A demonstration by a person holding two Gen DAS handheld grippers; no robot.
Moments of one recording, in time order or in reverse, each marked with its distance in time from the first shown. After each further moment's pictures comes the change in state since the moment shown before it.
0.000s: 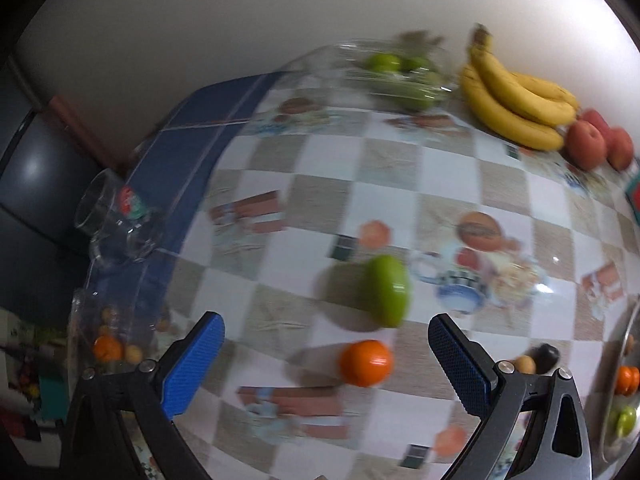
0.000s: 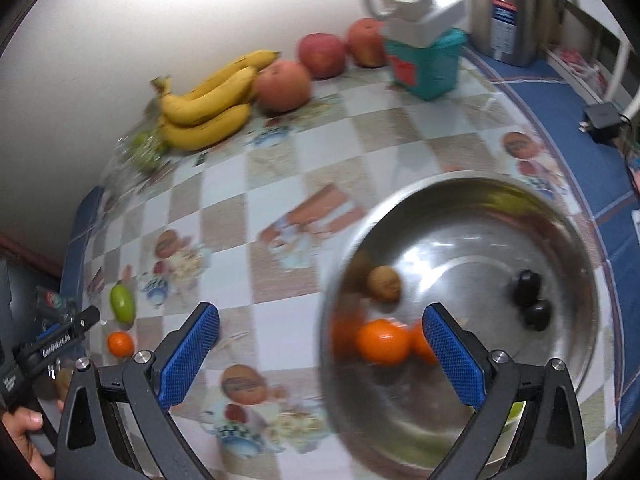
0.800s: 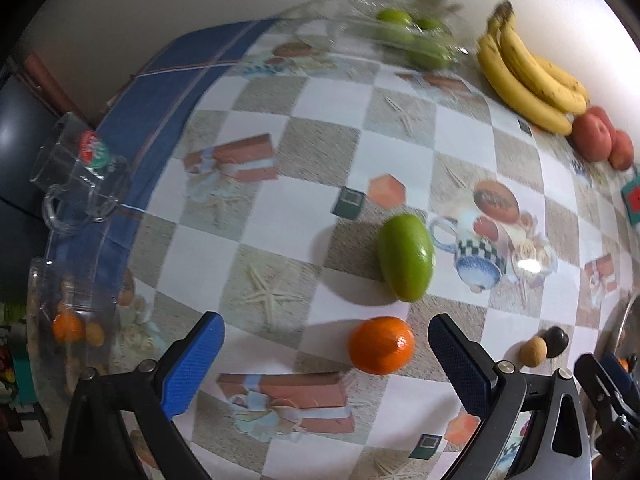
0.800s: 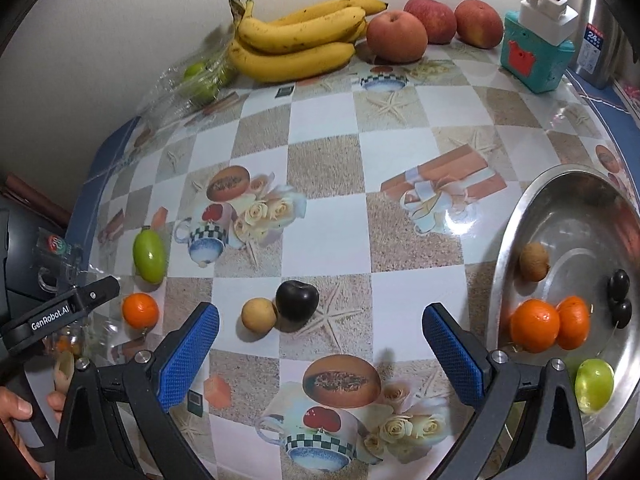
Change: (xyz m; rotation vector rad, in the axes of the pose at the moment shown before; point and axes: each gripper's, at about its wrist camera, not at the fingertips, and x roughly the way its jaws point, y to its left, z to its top) left arm 0.043 0.012 -0.011 -0.024 0.148 -0.131; right arm 0.053 0.087 -0.025 -0.141 0.080 0.036
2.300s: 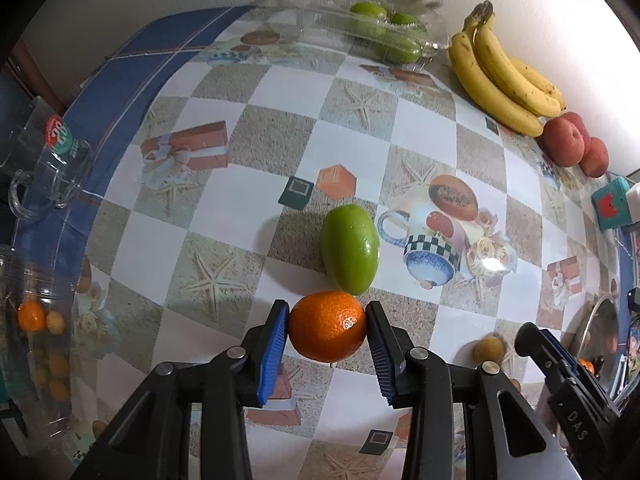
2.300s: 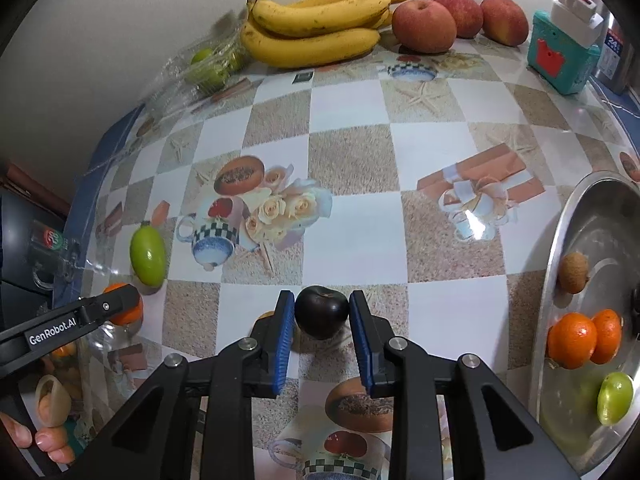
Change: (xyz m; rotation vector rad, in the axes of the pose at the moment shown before) left arm -0.011 -0.007 0.002 -0.038 0.024 -0.136; right arm 0.020 0.016 0.005 -0.019 0.009 0.021
